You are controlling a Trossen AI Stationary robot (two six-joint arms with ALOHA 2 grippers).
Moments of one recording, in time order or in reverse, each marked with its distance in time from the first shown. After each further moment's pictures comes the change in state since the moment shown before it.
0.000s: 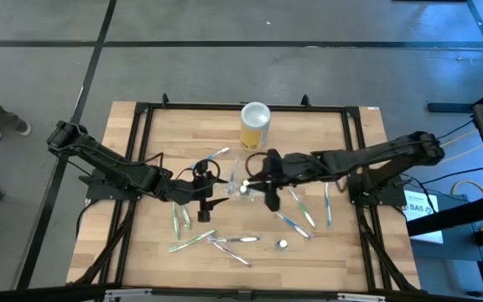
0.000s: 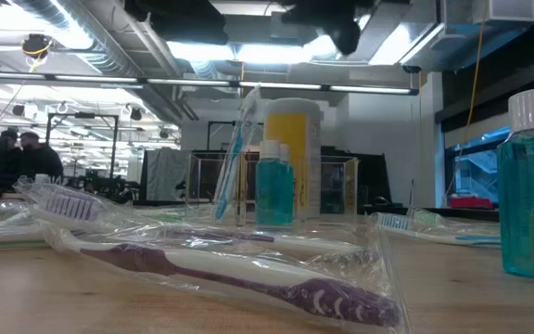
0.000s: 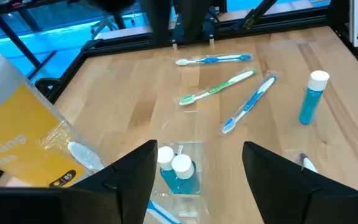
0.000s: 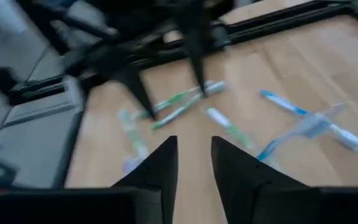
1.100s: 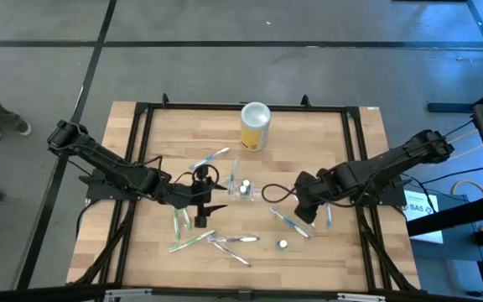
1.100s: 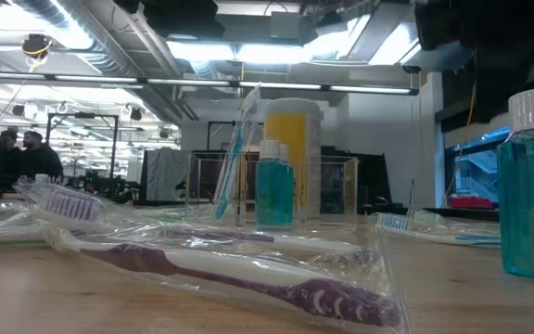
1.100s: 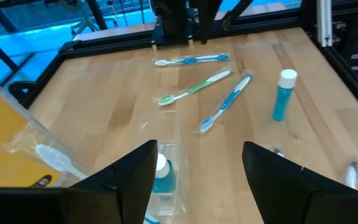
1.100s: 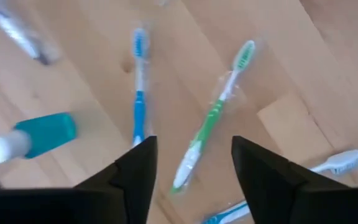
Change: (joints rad) left arm -0.034 0.000 0.000 -0.001 0.047 -0.017; right arm 0.182 -0.094 -0.081 -0.868 0.001 0.604
